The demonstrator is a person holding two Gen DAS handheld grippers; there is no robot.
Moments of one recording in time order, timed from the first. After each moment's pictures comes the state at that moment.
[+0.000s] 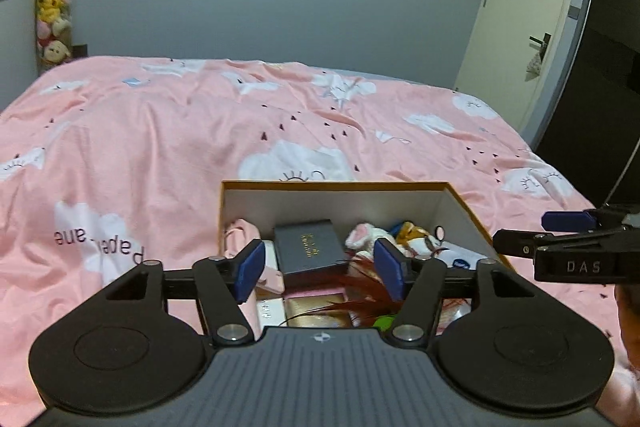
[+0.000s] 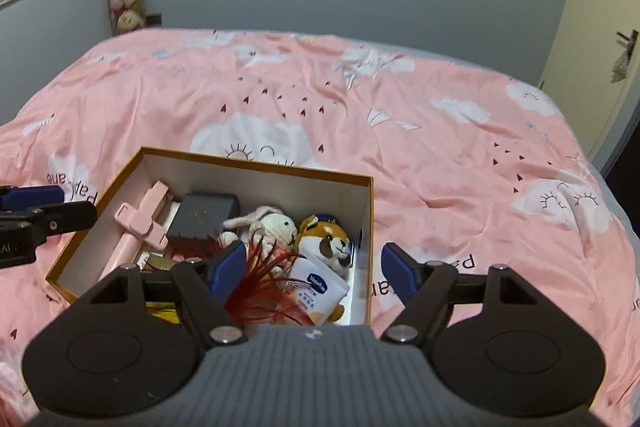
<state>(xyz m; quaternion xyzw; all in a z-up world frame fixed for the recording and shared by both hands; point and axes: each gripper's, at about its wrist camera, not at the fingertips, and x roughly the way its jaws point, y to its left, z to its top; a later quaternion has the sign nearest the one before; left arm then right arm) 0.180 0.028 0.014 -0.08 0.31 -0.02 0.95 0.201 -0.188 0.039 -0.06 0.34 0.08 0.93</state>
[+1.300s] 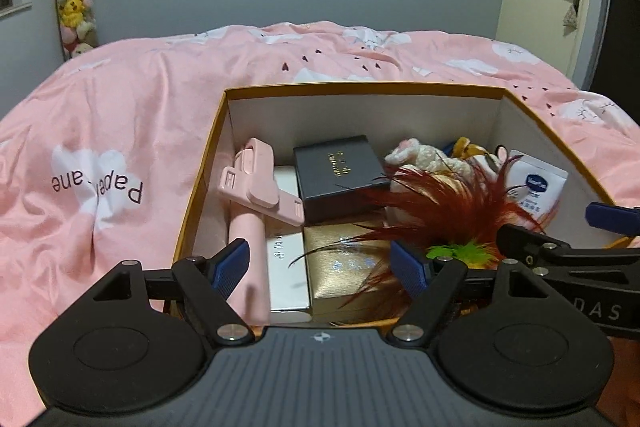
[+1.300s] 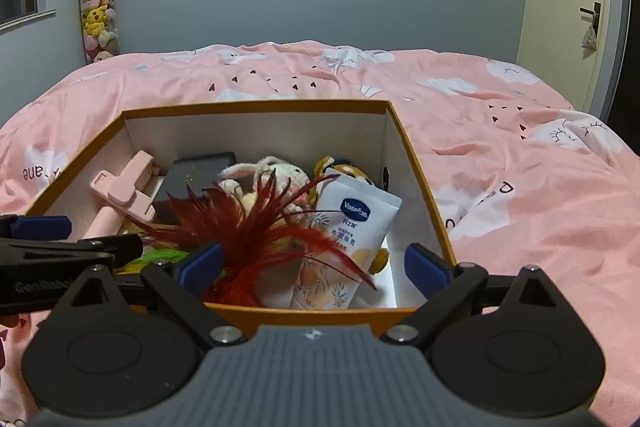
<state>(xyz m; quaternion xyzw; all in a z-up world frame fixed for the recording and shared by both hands) 0.190 -0.003 -0.083 -0.03 0.34 0.04 0.94 0.176 -0.171 -0.072 -0.02 0.29 0.05 0.96</state>
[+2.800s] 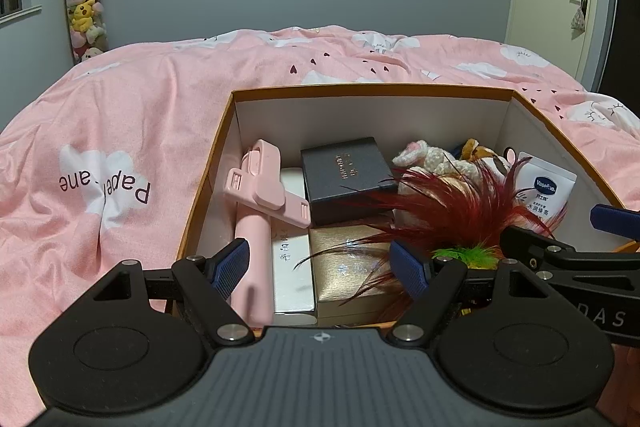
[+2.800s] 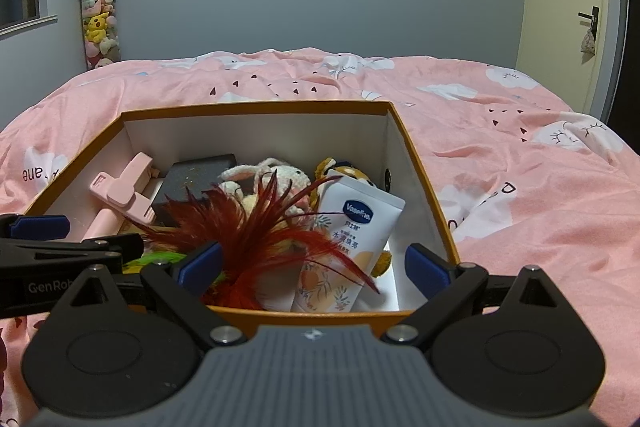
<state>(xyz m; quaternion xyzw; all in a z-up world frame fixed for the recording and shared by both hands) 0.190 -0.003 -0.086 -0.02 0.33 0.05 0.94 0.178 -0.169 -0.076 -0.01 0.28 0.05 0.96</state>
